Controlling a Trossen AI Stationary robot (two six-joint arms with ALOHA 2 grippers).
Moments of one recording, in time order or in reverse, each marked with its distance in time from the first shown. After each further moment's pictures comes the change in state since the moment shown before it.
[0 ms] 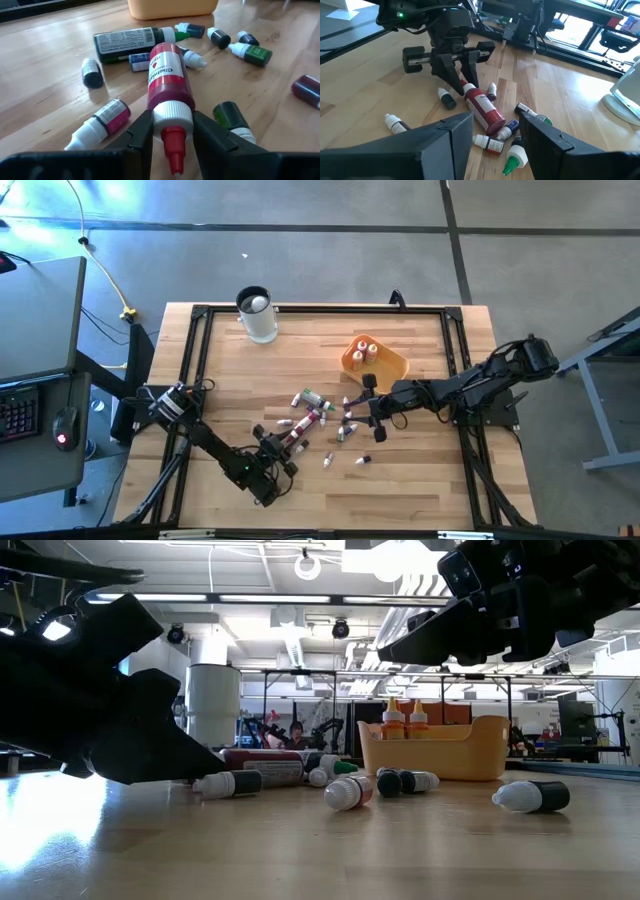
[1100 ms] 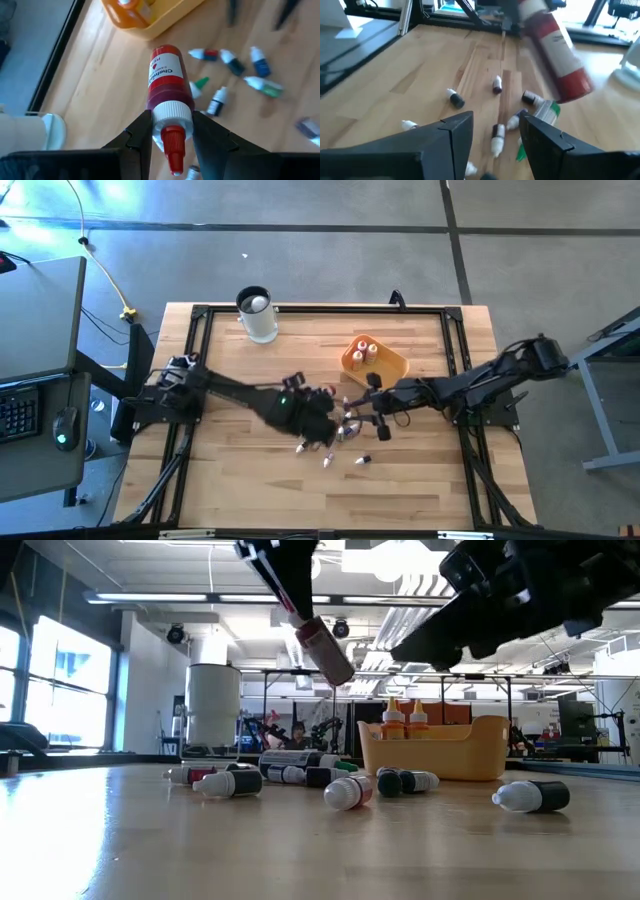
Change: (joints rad) left arm 0.429 -0.121 0.920 -1.124 0.598 0.695; right arm 0.001 -0.102 0.000 -0.144 -0.003 0.184
